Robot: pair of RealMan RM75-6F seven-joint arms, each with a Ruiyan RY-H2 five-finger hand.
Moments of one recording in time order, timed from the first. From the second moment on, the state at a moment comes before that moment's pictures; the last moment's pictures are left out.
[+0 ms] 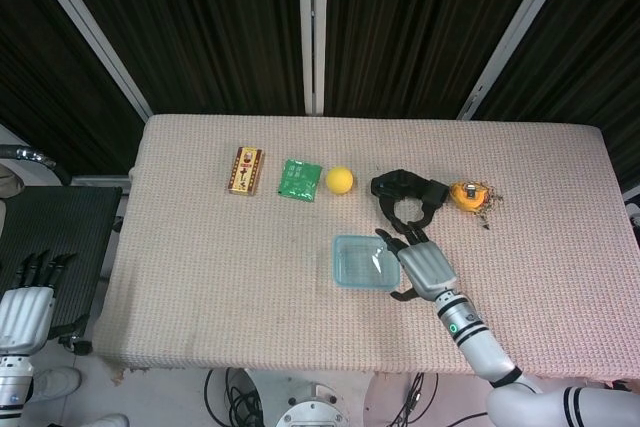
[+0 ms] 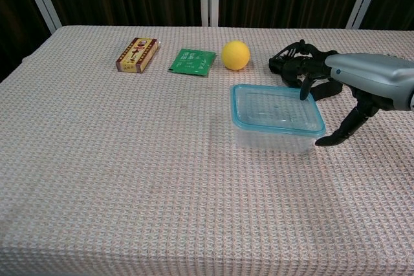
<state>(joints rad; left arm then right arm) -0.06 -1.23 -0.01 -1.43 1.50 1.47 -0.03 0.59 -1.42 0.06 -1.80 -1.06 1.04 -0.49</state>
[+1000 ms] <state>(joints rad) -0.06 -1.27 -0.04 -1.40 1.55 1.57 0.04 0.35 -1.29 -0.01 -1.83 -1.45 1.52 -0.37</state>
